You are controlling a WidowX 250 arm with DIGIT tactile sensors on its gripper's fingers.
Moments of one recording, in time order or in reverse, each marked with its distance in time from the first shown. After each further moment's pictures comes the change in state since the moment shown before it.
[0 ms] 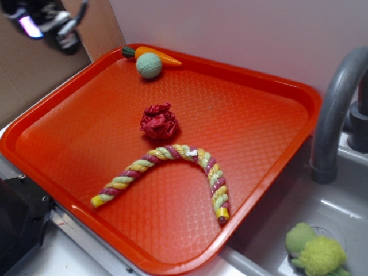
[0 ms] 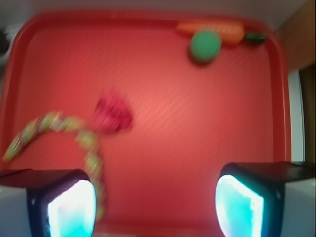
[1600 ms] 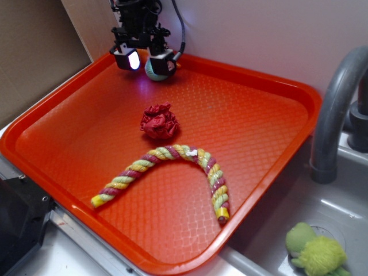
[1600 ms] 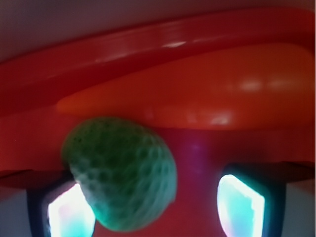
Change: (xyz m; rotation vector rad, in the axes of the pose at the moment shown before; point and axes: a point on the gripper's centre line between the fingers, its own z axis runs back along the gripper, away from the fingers) arm 0.107 0.037 -0.139 -0.024 0.185 0.153
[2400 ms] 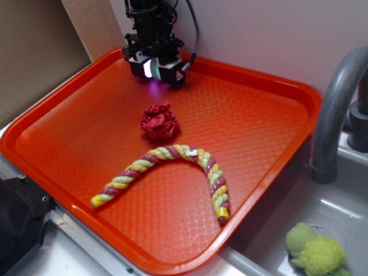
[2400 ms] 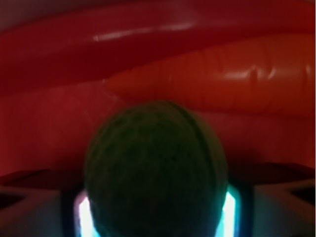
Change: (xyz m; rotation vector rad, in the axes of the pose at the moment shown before) arm -0.001 -0.017 -0.003 0.022 -0.002 -0.027
